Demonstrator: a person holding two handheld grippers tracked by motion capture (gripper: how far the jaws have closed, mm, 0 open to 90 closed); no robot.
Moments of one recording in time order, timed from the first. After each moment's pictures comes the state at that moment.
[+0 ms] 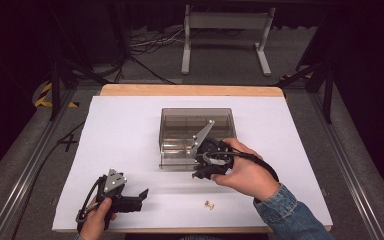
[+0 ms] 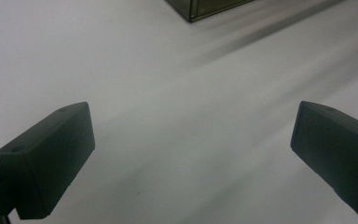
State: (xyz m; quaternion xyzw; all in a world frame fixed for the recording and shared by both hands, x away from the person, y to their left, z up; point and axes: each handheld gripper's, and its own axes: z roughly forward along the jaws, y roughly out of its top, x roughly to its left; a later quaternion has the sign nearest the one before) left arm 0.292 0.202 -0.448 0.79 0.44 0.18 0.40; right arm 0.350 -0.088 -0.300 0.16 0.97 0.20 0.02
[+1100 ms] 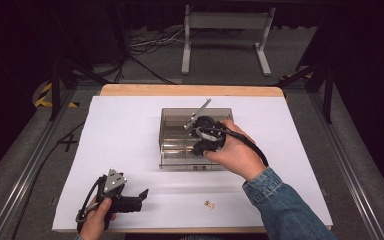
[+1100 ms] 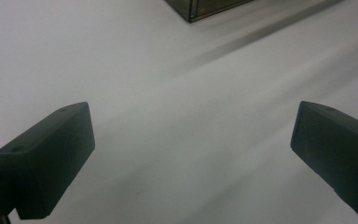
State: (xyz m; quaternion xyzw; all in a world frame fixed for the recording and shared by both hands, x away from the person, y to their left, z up) left arm 0.292 0.201 -0.448 0.79 0.44 0.18 0.40; right arm 0.404 -0.079 -0.300 0.23 0.95 0.20 0.05
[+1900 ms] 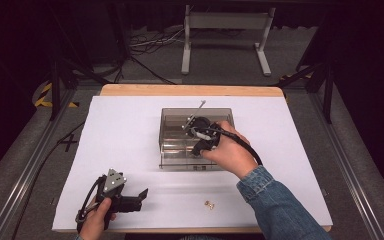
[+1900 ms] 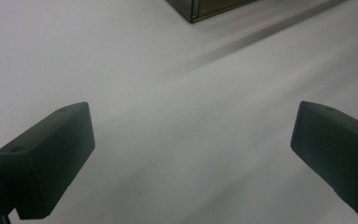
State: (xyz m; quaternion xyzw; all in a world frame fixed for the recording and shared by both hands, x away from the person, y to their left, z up) left arm 0.292 0.202 -0.447 0.79 0.44 0.18 0.40; right arm 0.421 -0.074 -0.324 0.26 0.95 0.17 0.04
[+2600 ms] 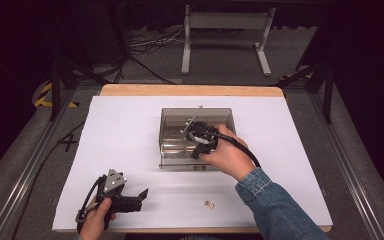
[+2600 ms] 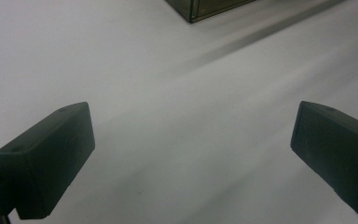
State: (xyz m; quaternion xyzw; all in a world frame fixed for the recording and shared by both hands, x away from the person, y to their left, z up) left arm 0.292 0.202 -0.447 0.78 0.44 0.18 0.40; right arm 0.421 -0.070 -0.338 0.26 0.95 0.15 0.04
